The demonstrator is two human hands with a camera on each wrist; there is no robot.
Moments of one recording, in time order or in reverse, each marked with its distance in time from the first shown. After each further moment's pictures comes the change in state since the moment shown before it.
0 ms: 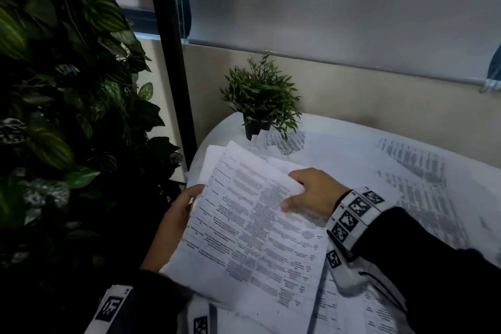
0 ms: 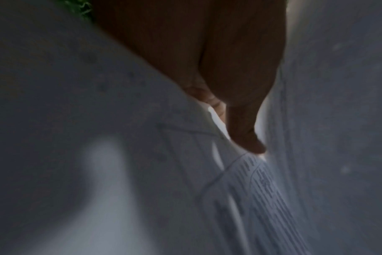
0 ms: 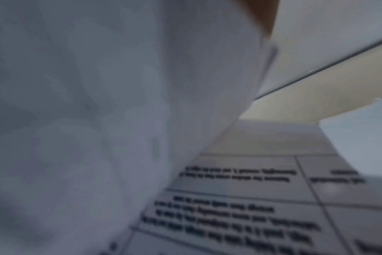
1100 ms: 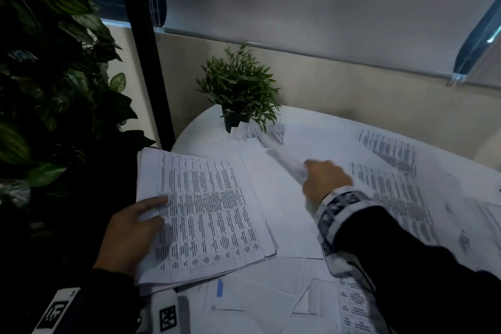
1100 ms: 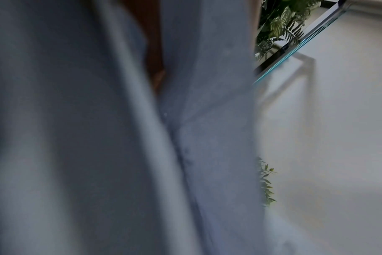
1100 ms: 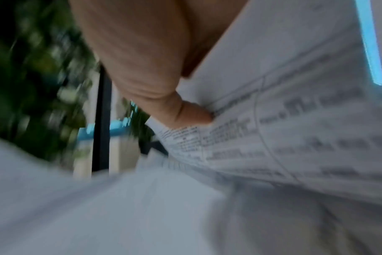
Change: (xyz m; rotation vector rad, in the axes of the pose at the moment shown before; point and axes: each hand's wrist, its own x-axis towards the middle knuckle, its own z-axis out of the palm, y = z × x) left_hand -0.025 -0.012 -0.032 0.548 0.212 0.224; right_hand -0.014 0.021 -0.010 -0.549 0.286 0.397
